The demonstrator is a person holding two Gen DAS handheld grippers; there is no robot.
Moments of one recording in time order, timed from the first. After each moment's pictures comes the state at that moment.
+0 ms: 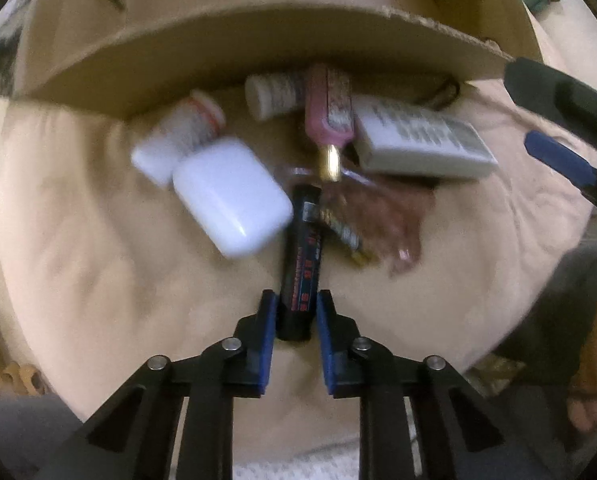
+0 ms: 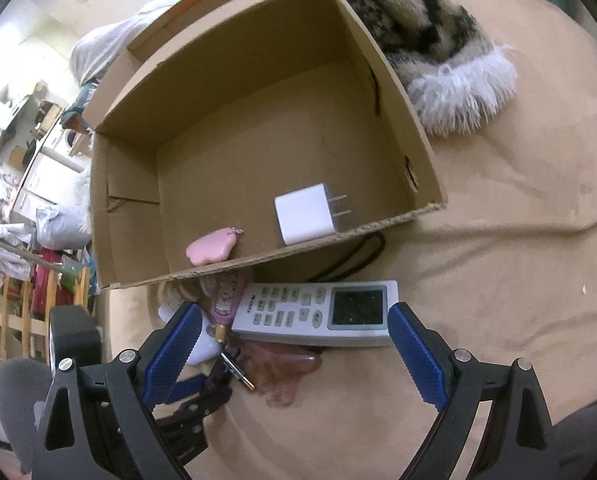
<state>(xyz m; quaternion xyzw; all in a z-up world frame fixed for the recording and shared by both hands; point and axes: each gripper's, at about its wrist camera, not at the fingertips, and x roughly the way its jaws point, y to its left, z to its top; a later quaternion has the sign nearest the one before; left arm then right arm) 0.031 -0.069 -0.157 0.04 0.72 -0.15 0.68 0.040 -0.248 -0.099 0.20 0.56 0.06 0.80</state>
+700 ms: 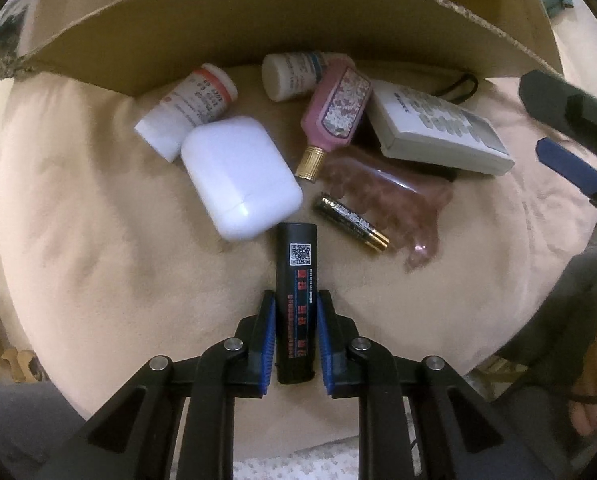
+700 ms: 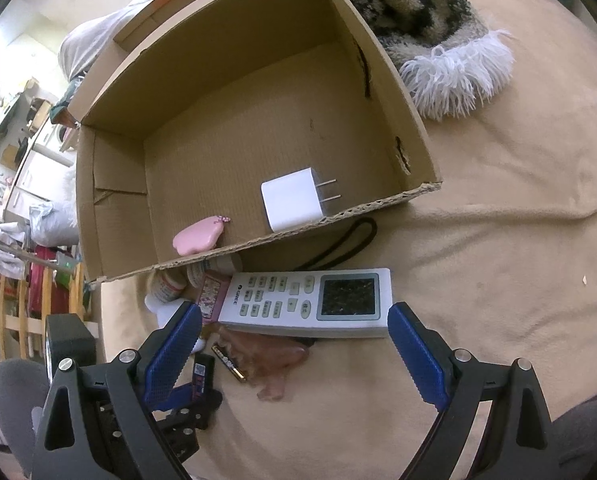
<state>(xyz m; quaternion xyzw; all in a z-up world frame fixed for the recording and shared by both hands) 0.031 -0.067 -0.163 0.03 0.72 -0.12 0.68 0.040 -0.245 -0.109 0.20 0.57 0.05 0.80</state>
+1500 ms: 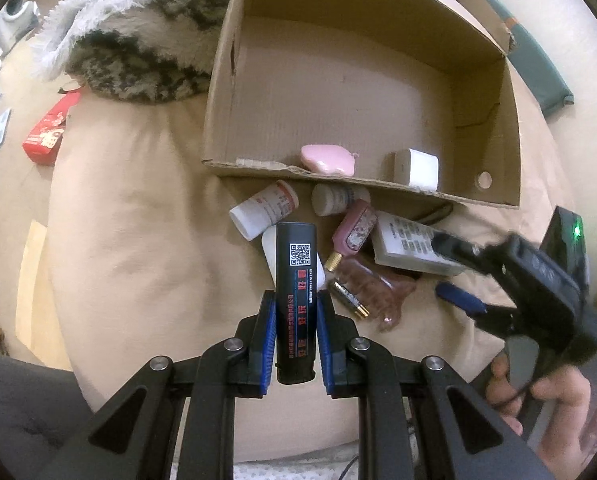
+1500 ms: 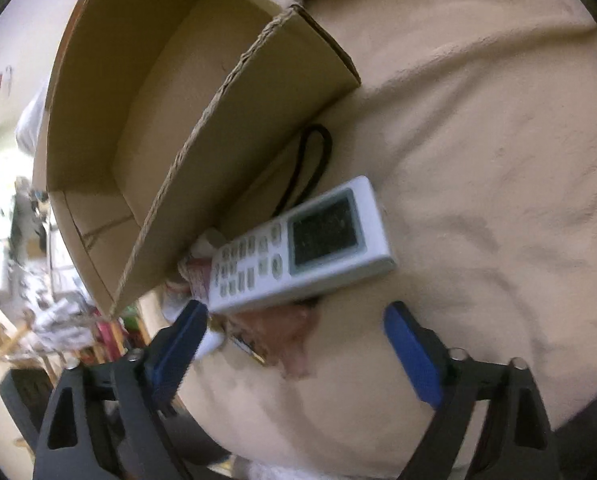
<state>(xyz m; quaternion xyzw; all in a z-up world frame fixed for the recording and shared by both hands) 0.043 -0.006 -0.085 -0.08 0.64 -0.08 0.76 0.026 -0.281 -0.172 0.41 0.60 0.02 0.68</state>
